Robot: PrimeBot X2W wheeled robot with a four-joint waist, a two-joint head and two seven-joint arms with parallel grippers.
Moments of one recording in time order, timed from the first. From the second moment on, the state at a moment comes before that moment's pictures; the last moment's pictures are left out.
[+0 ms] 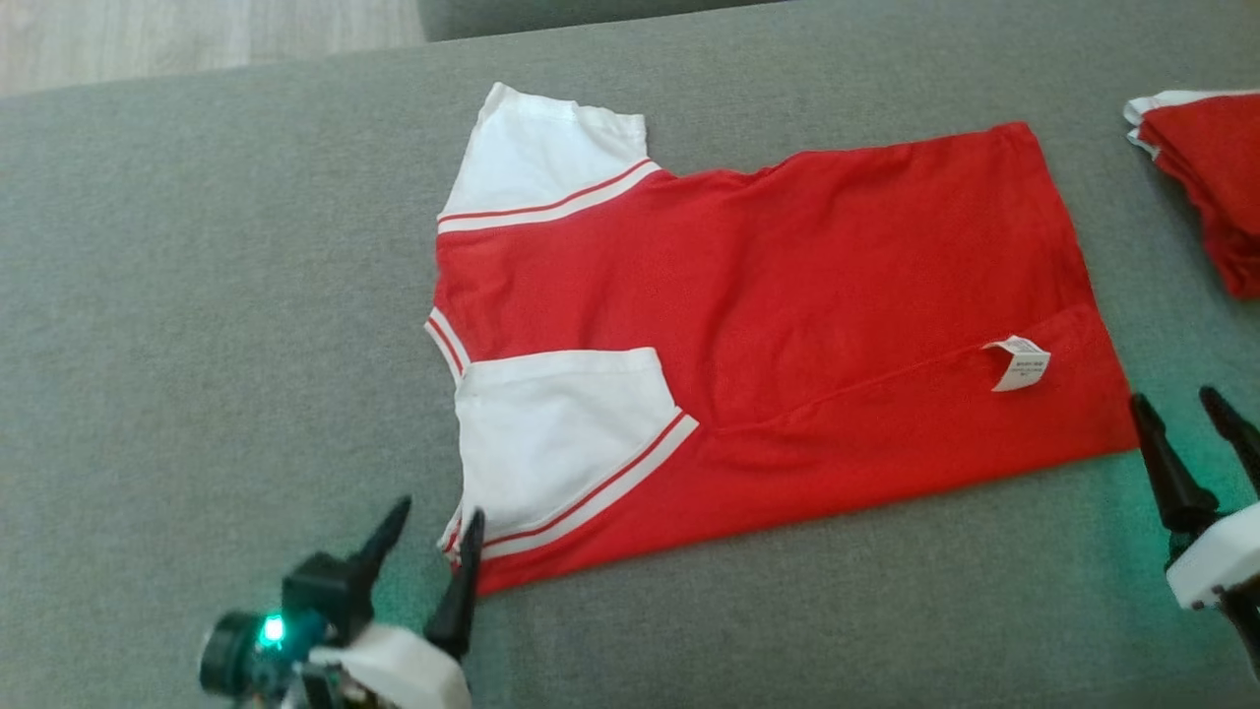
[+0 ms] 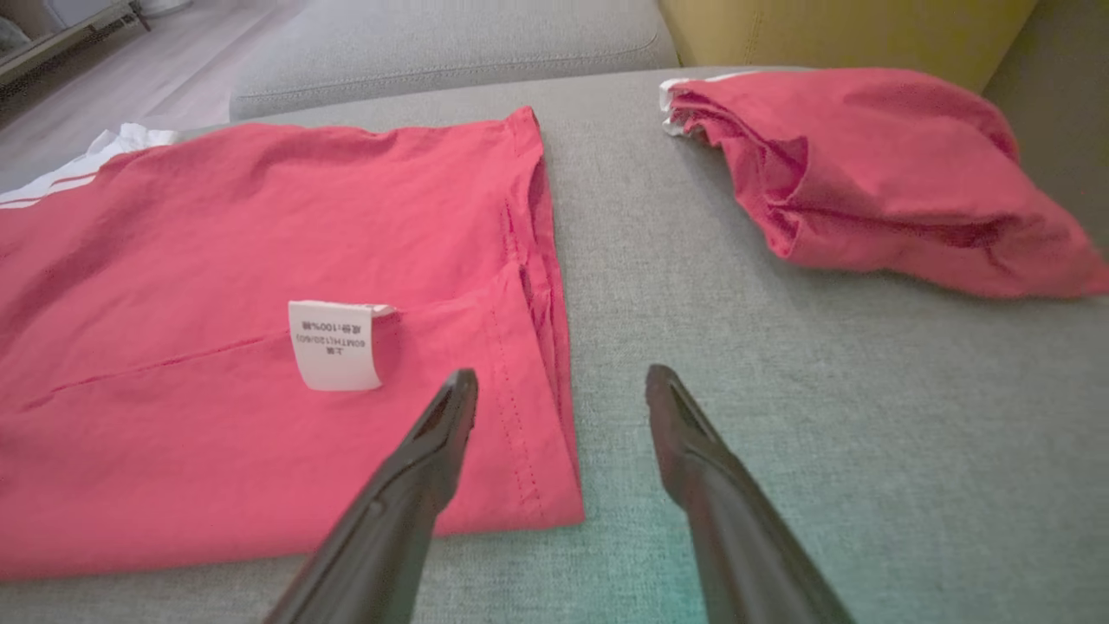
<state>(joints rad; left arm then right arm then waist) -0.09 0.51 -0.78 -0.02 -0.67 0.38 0.01 -0.10 -0.59 0.25 0.40 0.67 0.13 -0.10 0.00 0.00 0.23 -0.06</state>
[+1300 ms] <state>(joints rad) -1.30 0.56 -0.78 0.56 -0.72 -0.12 0.70 -0.38 -0.45 0.25 0.28 0.49 0.13 -0.15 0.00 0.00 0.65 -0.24</state>
